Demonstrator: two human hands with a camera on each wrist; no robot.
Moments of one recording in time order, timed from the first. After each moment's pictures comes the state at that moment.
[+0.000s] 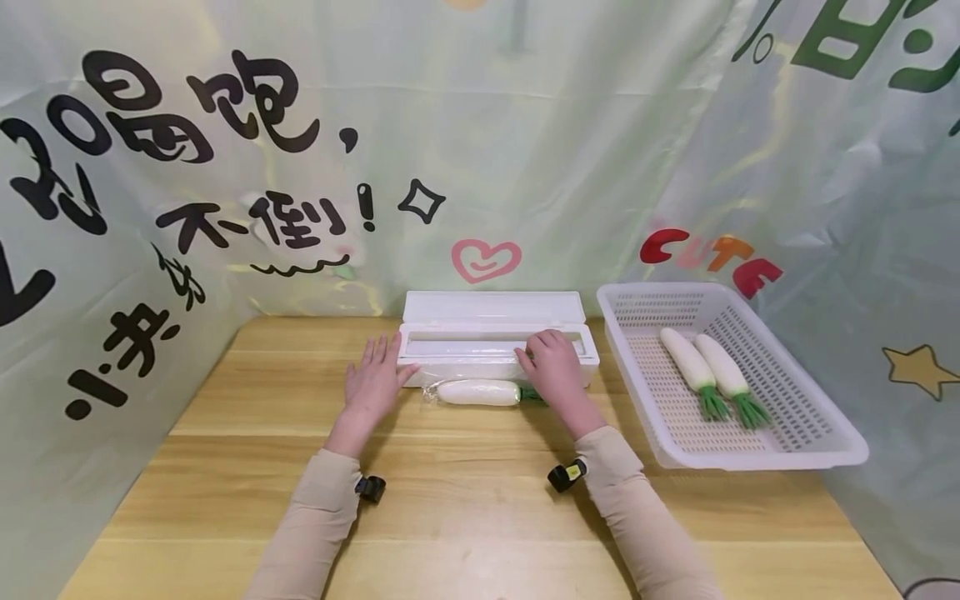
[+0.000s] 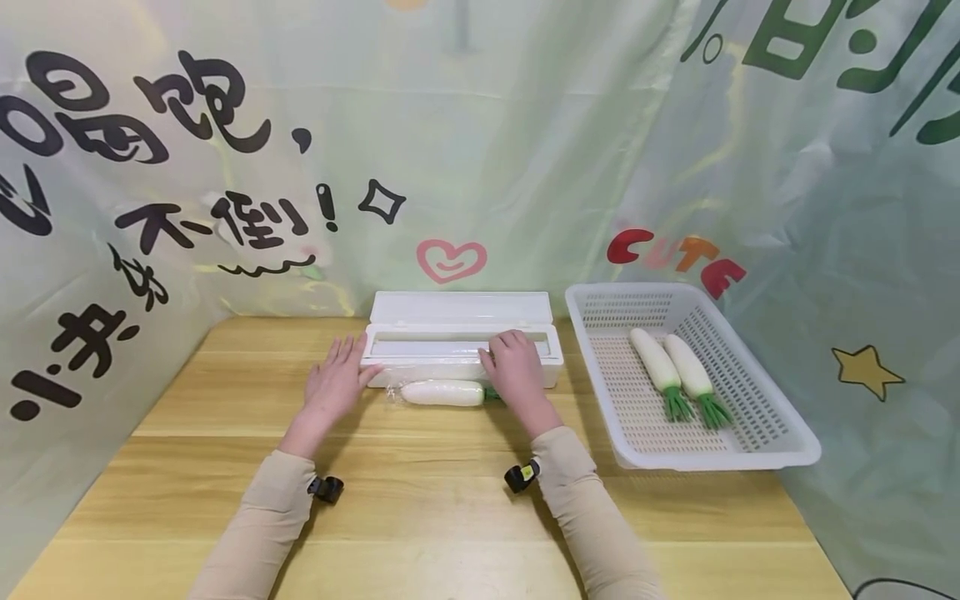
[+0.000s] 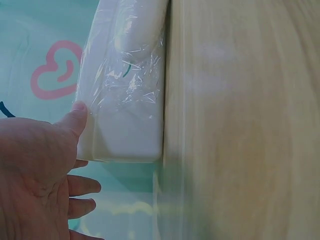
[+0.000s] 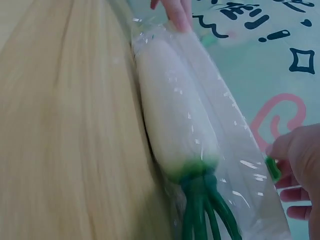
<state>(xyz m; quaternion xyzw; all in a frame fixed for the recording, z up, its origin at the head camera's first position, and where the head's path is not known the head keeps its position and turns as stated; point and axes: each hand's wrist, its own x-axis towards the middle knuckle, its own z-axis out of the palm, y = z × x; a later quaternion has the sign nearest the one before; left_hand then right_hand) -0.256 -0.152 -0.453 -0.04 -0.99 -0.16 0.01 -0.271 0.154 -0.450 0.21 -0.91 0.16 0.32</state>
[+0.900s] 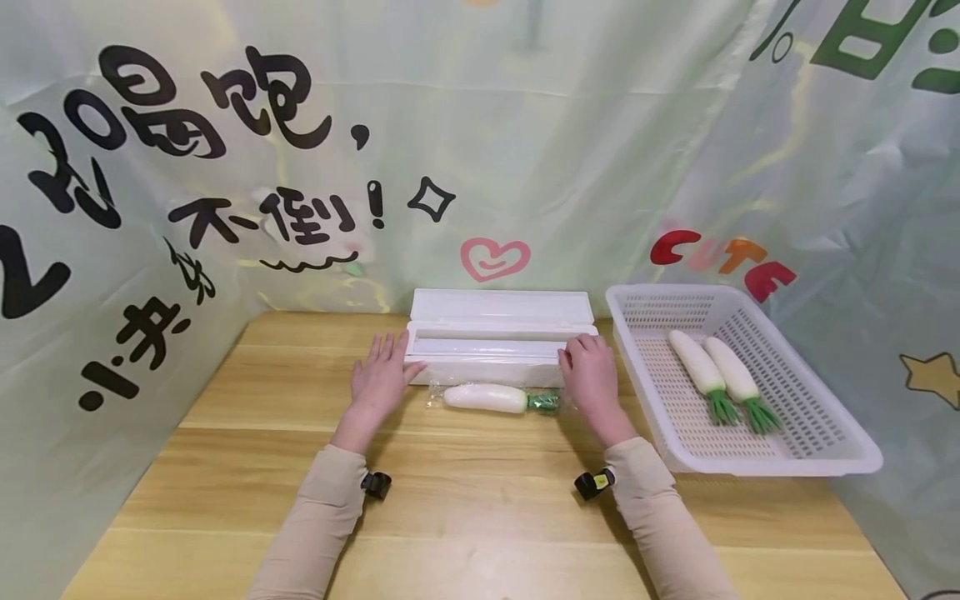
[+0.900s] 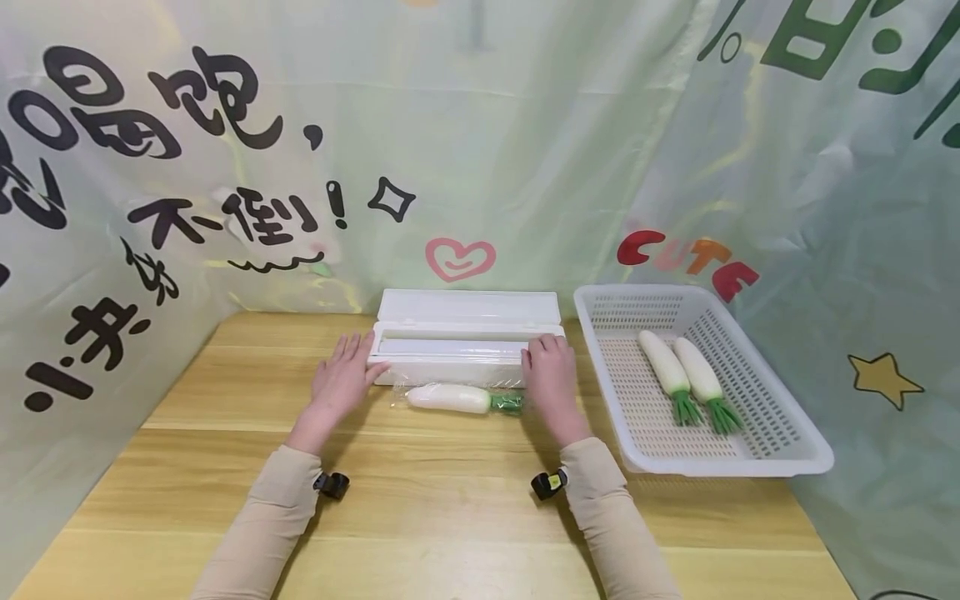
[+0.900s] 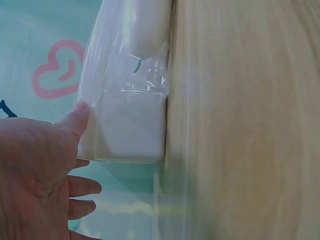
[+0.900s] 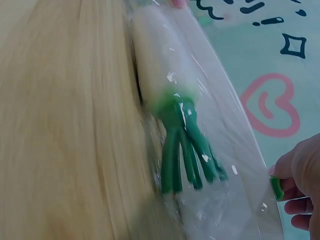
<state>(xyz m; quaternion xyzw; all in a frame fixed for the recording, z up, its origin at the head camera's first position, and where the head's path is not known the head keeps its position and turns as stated) -0.257 -0.154 -0.452 -0.04 -0.99 -0.15 0.01 -0.260 0.183 -0.448 0.12 -0.92 0.18 0.34</state>
